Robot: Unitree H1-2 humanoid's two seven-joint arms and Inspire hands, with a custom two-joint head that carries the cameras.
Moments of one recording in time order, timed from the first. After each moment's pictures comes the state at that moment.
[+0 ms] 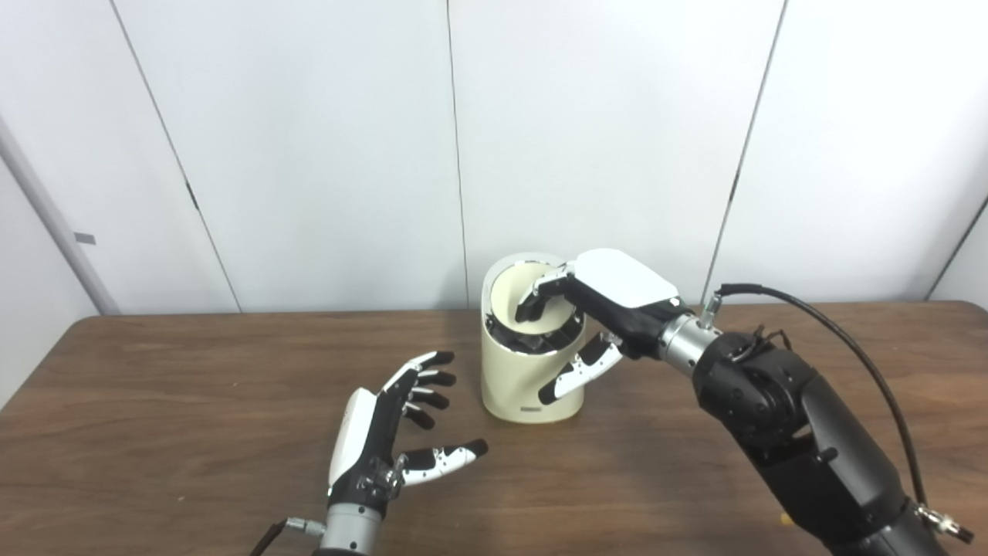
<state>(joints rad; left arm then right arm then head) -0.12 0.03 -0.12 -0.12 0.46 0.01 0.10 -0.68 -0.34 0.39 -0.05 -0.70 0.09 0.42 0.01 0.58</state>
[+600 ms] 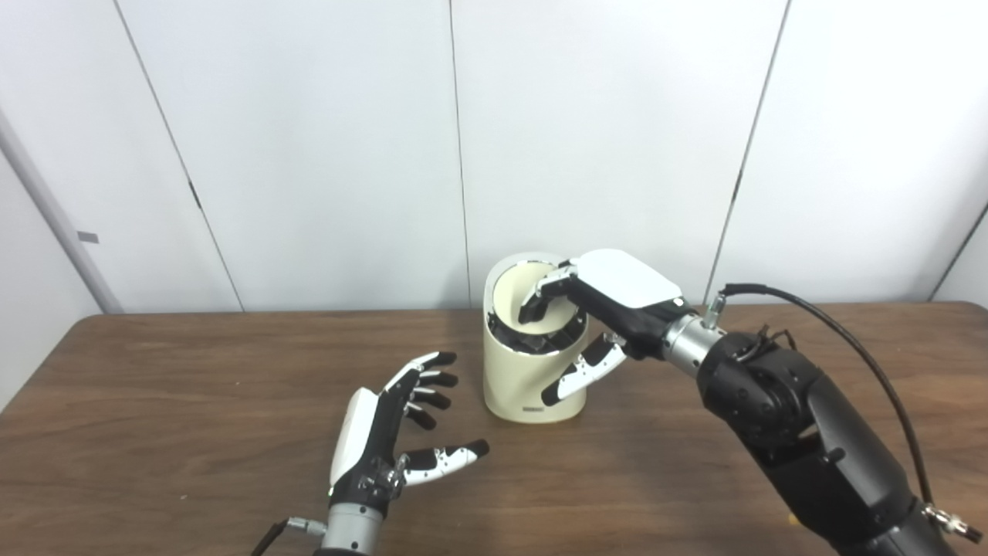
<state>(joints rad) -0.12 0.03 -0.12 -0.11 0.46 0.01 0.10 -0.67 -0.35 0.36 -0.10 -0.67 0.14 0.47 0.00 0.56</state>
